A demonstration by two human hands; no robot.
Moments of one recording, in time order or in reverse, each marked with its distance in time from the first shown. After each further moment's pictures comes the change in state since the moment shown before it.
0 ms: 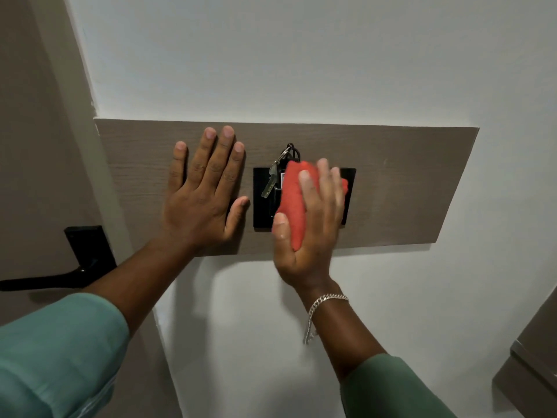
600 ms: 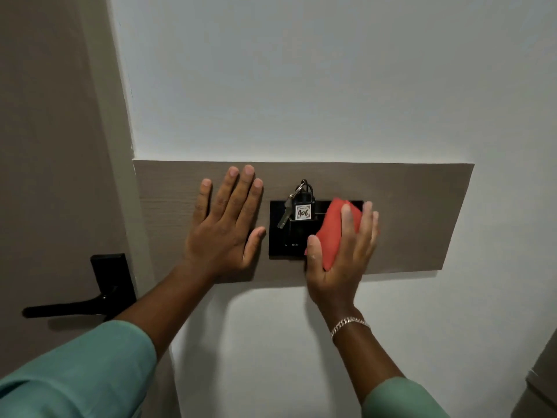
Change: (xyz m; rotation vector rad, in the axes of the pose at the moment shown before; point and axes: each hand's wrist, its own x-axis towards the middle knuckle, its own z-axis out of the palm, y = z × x) left_hand -0.003 0.003 -0.004 -0.066 -0.033 -0.003; right_hand -0.005 0.020 -0.012 -0.155 0.023 0.214
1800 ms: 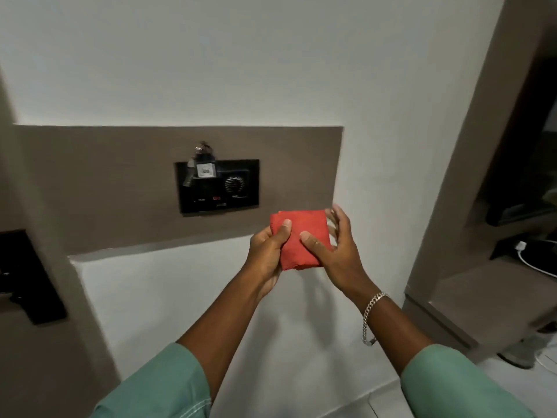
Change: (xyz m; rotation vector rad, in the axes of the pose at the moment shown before) left_hand 0.022 0.234 -0.084 -2.129 -0.708 -1.414; right_hand -0.006 0.048 -0.204 0.360 -0.505 0.617
